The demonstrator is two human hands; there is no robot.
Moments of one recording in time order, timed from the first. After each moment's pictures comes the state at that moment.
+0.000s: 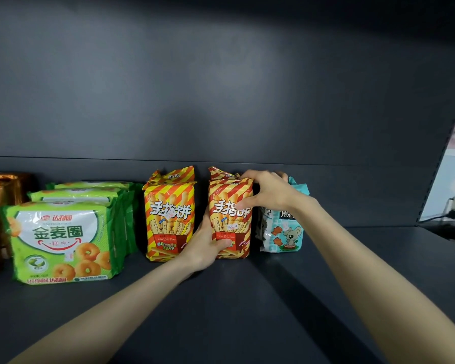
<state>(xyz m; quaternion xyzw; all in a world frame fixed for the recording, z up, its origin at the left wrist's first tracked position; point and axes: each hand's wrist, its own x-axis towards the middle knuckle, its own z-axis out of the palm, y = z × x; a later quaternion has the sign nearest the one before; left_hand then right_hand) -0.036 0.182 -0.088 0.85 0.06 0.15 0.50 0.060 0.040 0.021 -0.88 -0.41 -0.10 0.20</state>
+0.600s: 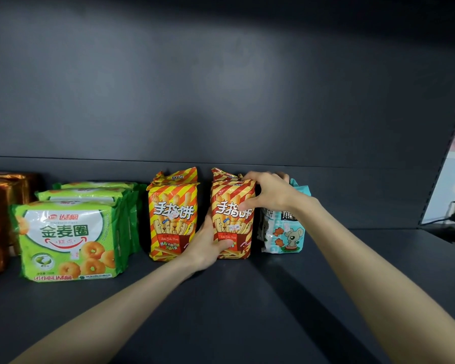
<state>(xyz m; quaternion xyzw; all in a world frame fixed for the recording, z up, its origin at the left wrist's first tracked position) -0.038 0.182 -0.086 0.86 0.07 0.15 0.48 0.056 0.041 0.024 -0.89 -0.41 -0.10 0.18</state>
